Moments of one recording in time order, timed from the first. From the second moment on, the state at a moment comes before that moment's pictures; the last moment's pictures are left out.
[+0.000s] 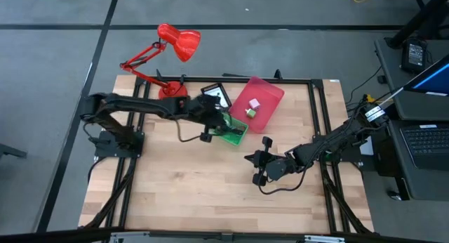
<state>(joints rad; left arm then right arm) 0.15 1.53 1.10 -0.28 0.00 0.46 0.47 1.51 0.76 0.03 0.65 0.33</state>
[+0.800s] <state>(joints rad) 0.09 0.80 0.36 0.18 -0.03 0.20 0.47 1.51 0.76 0.03 0.65 0.30</state>
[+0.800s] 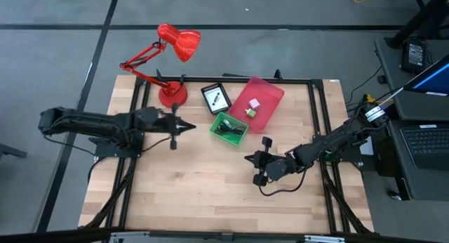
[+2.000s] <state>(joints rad) 0.10 0.00 0.01 0.05 -0.23 0.20 0.37 1.05 0.76 -0.07 0.63 0.10</state>
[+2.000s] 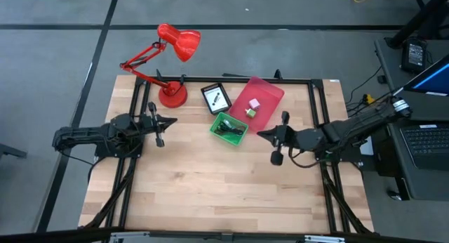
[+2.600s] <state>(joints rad) 0.14 0.00 0.01 0.05 -0.25 0.22 0.34 0.86 0.25 0.45 0.63 0.02</state>
